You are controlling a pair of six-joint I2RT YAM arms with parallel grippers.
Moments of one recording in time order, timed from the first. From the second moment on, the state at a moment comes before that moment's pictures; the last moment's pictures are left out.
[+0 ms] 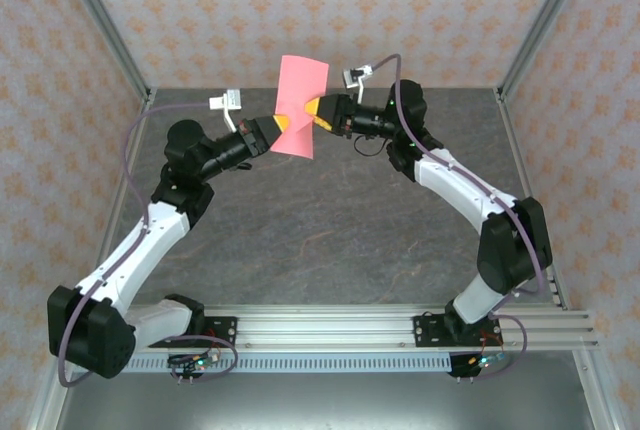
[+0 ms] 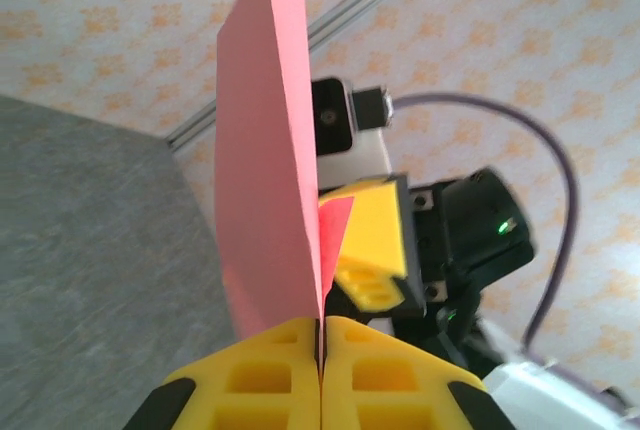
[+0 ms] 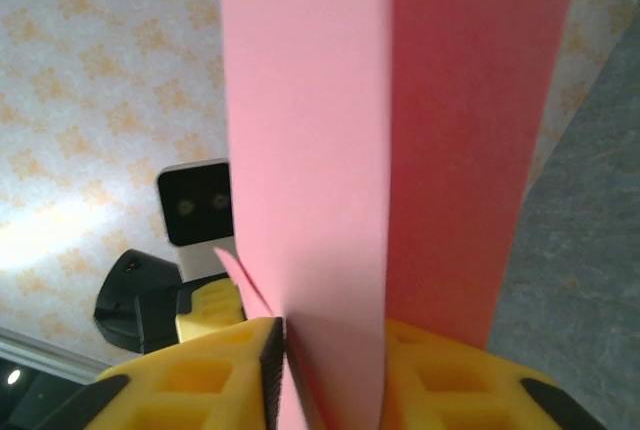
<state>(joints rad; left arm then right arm) -0.28 1.14 0.92 0.25 0.62 -0.97 0.47 1.61 1.28 0.39 -0.91 1.15</state>
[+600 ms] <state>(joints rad) -0.82 1.26 1.20 -0.66 -0.37 -0.33 0.41 1.24 1.31 -0.67 0.19 0.56</state>
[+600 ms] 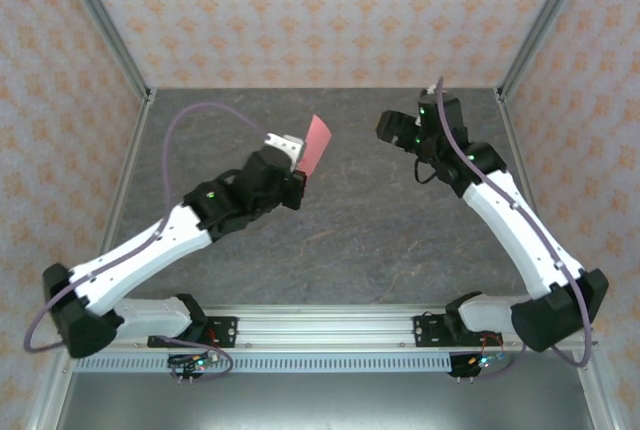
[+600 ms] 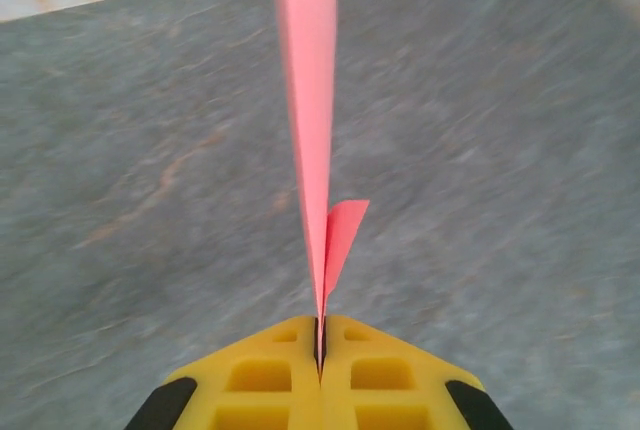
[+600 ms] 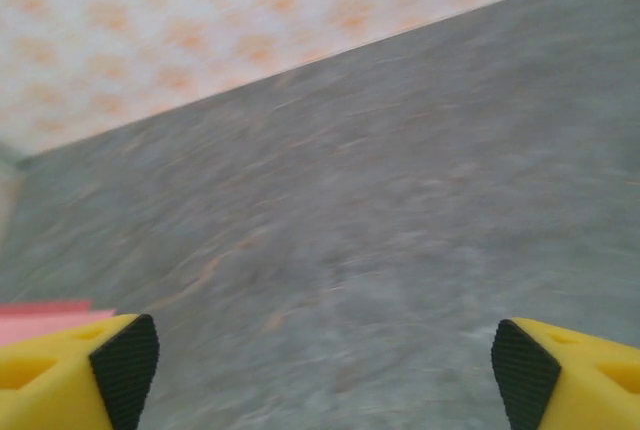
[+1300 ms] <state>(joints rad) -0.97 2.17 1.79 -1.26 -0.76 -0.63 0.40 0.80 1.15 -0.78 0.82 0.44</state>
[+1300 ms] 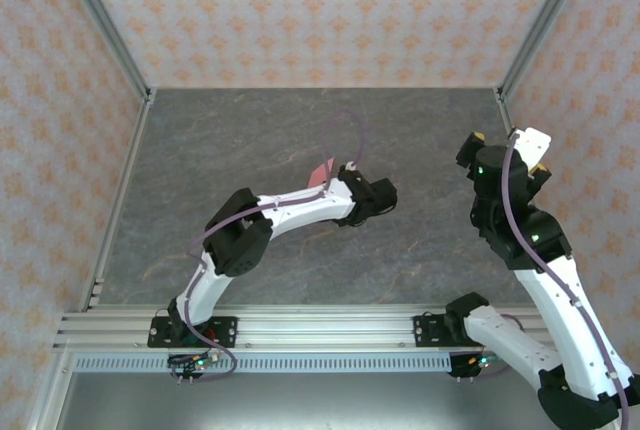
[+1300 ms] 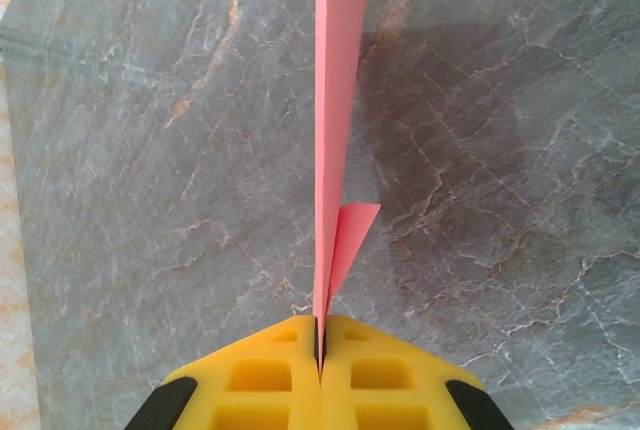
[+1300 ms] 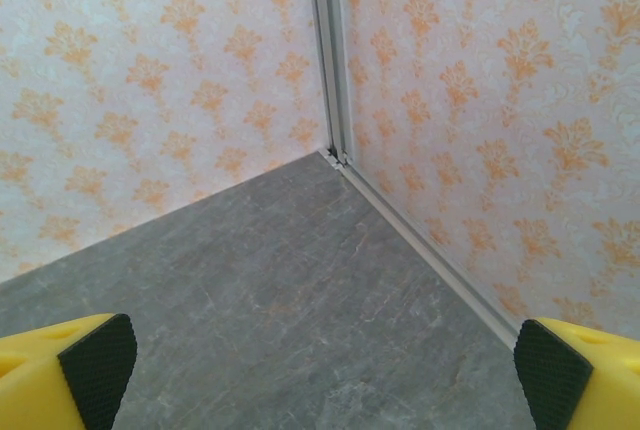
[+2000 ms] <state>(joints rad) -0.93 2.36 1.96 -1.24 -0.42 -0.61 0.40 0.82 1.14 -0.82 0.82 0.40</state>
